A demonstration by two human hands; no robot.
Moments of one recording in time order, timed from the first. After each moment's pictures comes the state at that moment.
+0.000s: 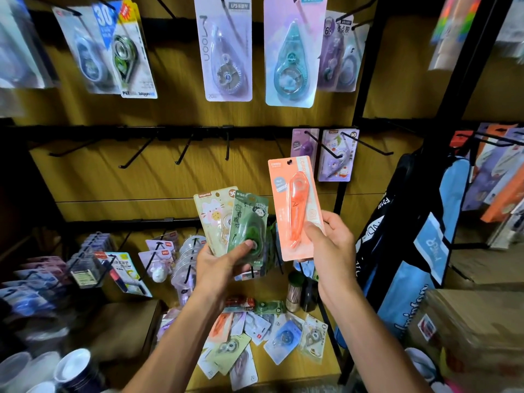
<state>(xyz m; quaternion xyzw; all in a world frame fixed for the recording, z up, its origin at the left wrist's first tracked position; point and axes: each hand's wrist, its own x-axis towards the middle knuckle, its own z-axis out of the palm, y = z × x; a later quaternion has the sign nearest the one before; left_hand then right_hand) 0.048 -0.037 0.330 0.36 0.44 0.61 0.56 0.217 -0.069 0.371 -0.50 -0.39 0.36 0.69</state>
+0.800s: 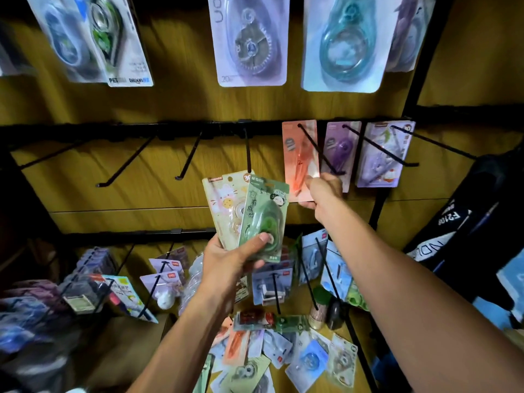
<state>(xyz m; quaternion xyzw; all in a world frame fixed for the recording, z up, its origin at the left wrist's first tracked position) 0.029 0.053 0.339 0.38 0.41 0.60 0.57 0.202 0.179 0.389 -0.58 -0.28 0.42 0.63</state>
